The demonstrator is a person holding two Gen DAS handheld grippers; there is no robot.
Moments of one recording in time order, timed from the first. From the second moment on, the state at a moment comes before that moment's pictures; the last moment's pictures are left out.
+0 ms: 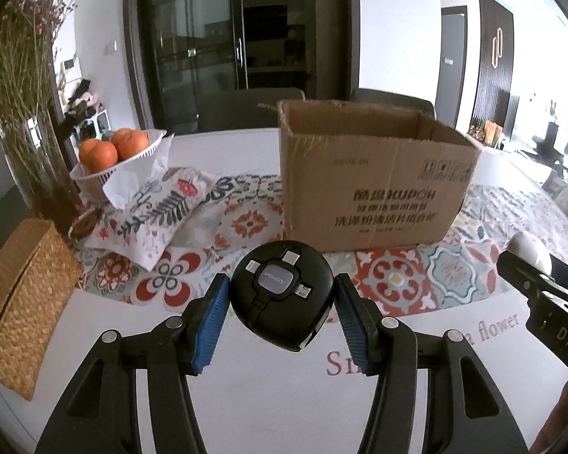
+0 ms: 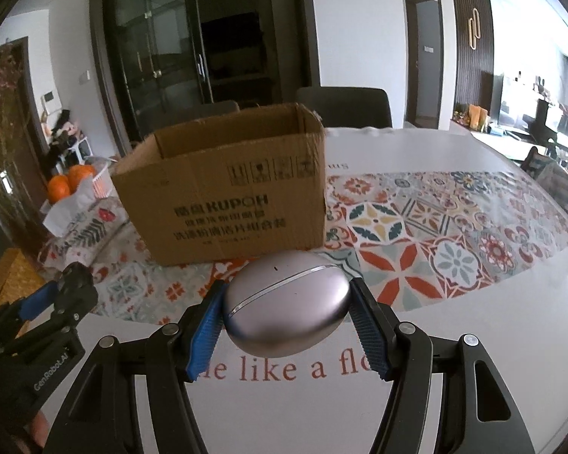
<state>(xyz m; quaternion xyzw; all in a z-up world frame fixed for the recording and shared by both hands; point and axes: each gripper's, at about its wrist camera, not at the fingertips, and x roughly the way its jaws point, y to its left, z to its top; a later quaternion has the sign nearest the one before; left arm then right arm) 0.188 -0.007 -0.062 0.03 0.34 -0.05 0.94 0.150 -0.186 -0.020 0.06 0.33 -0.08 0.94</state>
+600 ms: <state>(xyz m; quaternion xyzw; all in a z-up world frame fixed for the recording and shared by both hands) 0.217 -0.016 -0.017 0.03 0.33 -0.10 0.94 0.178 -0.186 0.025 0.06 0.31 -0.03 0.95</state>
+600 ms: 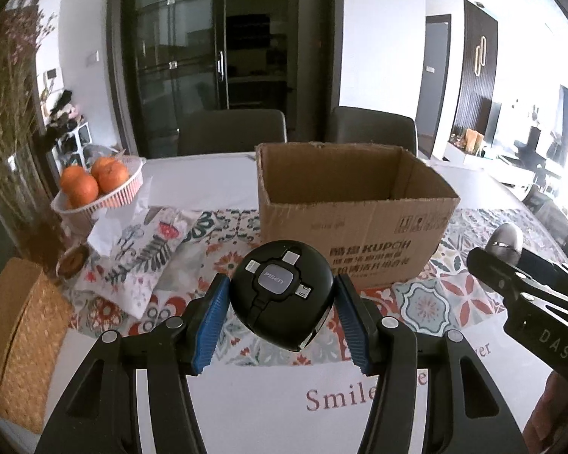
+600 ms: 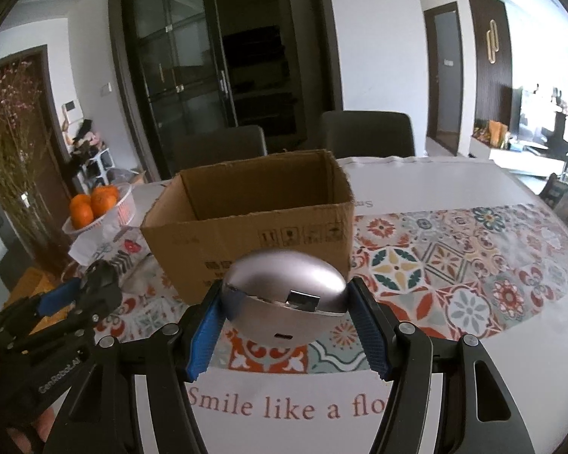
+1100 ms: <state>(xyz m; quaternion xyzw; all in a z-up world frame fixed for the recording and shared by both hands) 0.274 -0.038 0.023 0.05 0.32 -0.12 0.94 0.239 -0.203 0.058 0.06 0.33 0.00 0.94</state>
